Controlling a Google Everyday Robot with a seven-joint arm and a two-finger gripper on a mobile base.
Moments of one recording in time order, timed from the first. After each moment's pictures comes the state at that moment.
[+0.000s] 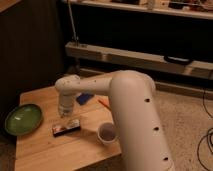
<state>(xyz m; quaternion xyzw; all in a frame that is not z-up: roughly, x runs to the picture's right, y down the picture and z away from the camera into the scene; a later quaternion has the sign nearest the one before) -0.243 0.189 0.815 -0.46 -0.17 -0.05 0.87</state>
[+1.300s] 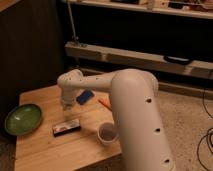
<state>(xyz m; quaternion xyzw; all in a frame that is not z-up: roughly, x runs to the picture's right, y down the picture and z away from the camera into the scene) -0.243 0.142 0.852 -0.39 -0.18 -0.04 0.90</state>
